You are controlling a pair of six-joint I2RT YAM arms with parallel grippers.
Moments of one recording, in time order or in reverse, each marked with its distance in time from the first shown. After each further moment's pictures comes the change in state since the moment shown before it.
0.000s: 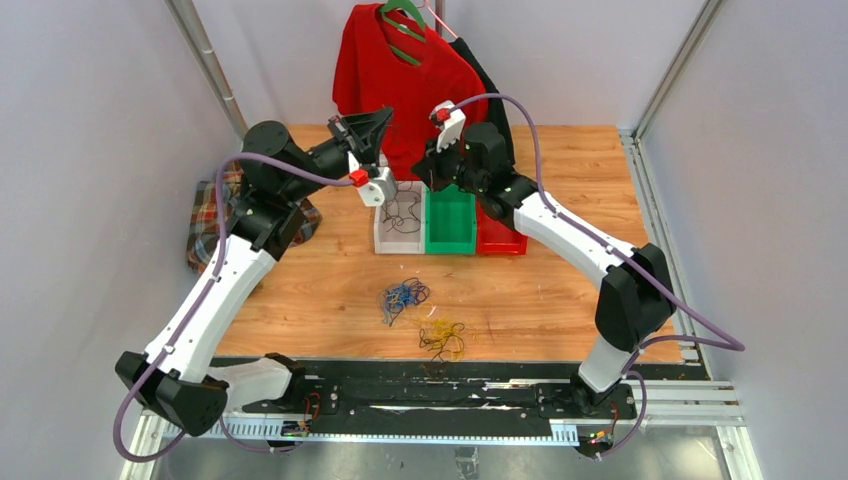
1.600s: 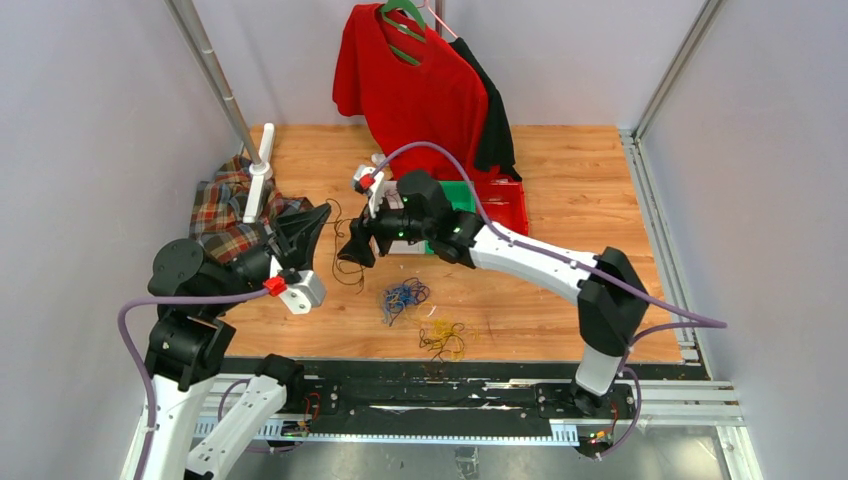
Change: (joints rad) left arm 0.132 -0.595 -0.259 -0.411 0.064 -0.180; right arm 0.299 0.037 -0.015 0.030 -0.243 -0.016
